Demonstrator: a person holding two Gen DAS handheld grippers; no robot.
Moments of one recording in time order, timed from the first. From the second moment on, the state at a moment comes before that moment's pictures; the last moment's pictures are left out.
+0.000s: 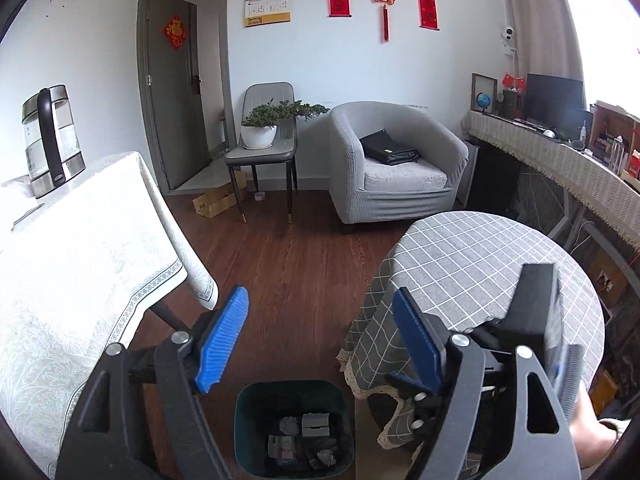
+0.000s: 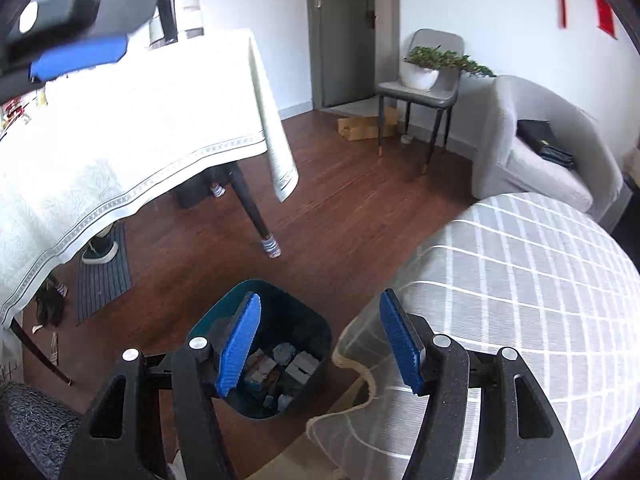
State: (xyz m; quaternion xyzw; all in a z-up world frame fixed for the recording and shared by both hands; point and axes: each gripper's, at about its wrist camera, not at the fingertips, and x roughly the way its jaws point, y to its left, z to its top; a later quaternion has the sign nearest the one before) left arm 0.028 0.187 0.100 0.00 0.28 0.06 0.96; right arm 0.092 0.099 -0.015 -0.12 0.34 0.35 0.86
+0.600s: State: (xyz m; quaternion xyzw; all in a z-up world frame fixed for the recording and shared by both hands) left arm -0.076 0.165 0.051 -0.01 0.29 0.12 0.95; right arm 0.020 -0.124 0.012 -0.03 0.34 0.15 0.93
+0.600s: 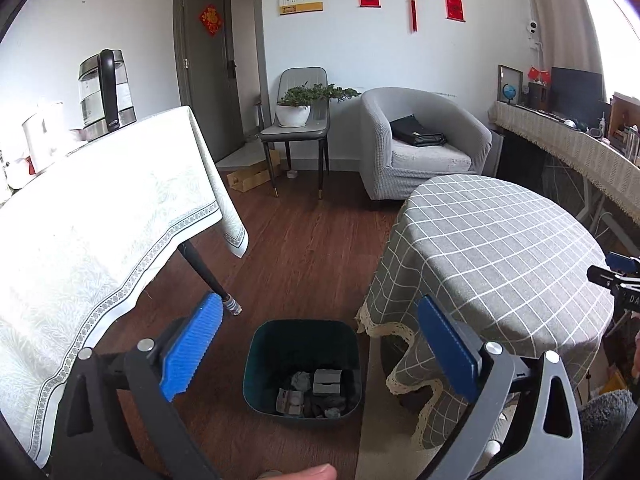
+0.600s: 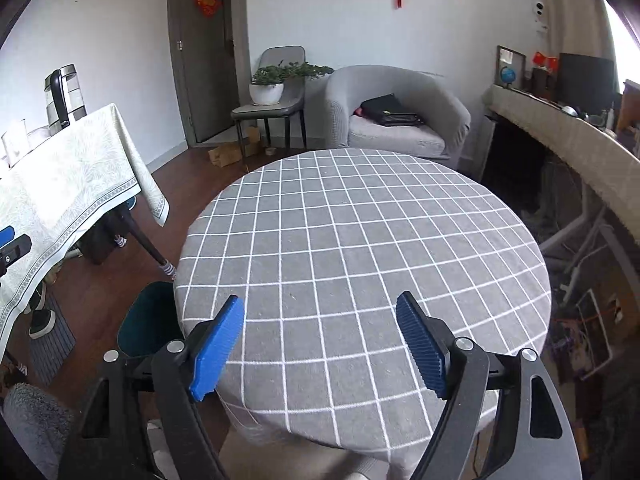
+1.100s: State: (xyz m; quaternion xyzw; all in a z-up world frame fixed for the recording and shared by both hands) left arm -0.107 0.174 0.012 -0.04 0.33 0.12 0.94; right arm -0.038 -0.167 0.014 -0.01 0.31 0.16 0.94
